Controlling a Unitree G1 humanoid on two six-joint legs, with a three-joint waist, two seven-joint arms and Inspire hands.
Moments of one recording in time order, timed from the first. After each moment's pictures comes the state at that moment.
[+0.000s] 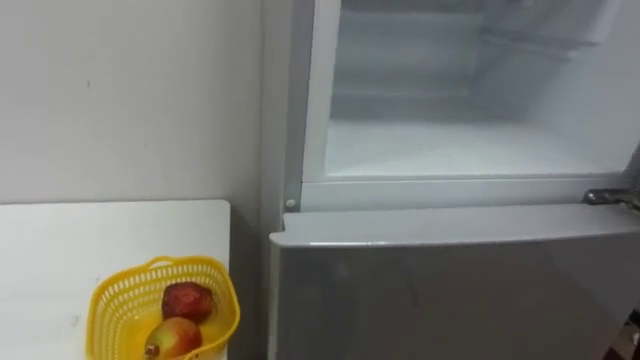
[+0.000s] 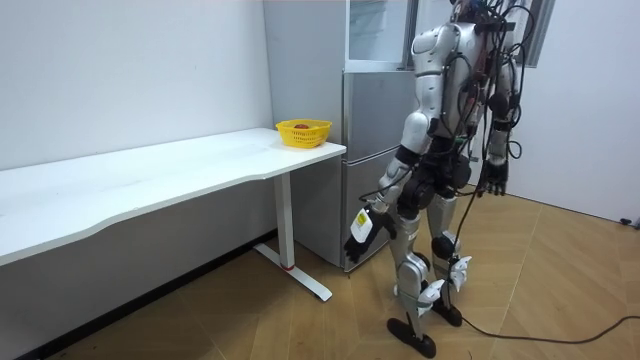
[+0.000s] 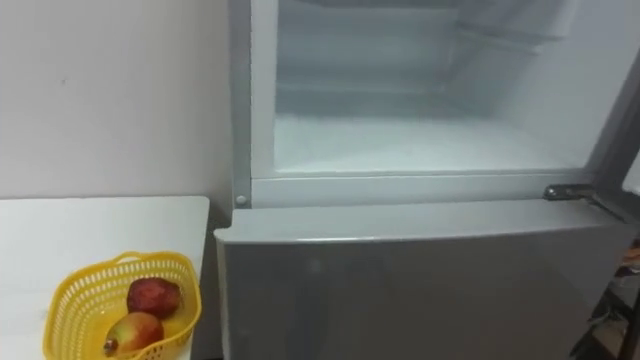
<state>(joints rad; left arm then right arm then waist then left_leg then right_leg) 0.24 0.23 0.19 1.08 0.48 0.04 0.06 0.34 -0.26 -0.28 1.16 -0.23 0.01 -0.14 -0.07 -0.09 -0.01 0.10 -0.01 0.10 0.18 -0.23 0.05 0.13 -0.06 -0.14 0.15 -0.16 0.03</state>
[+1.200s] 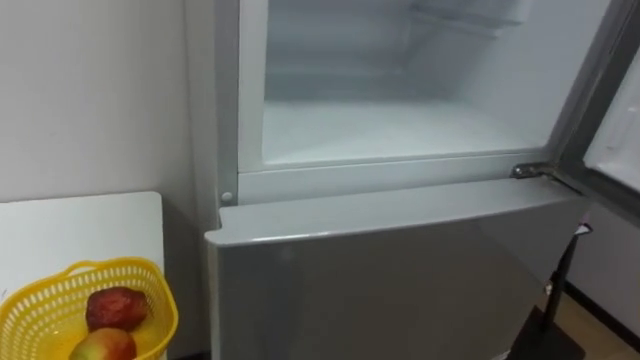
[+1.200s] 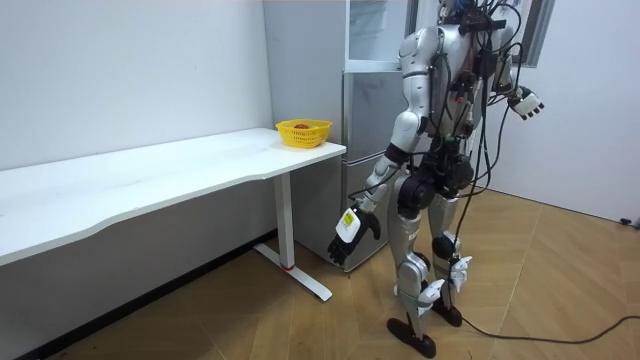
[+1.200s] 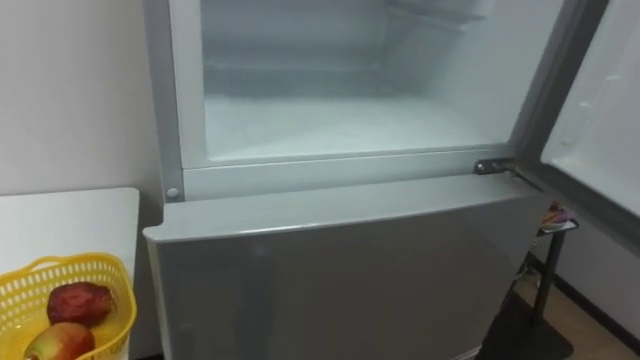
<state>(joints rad) 0.31 0.24 0.42 0.94 0.44 0.09 0.08 -0.15 -0.69 -0.90 0.79 1.02 -0.03 -0.67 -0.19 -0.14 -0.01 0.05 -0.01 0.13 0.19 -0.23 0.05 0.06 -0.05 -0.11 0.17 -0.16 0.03</state>
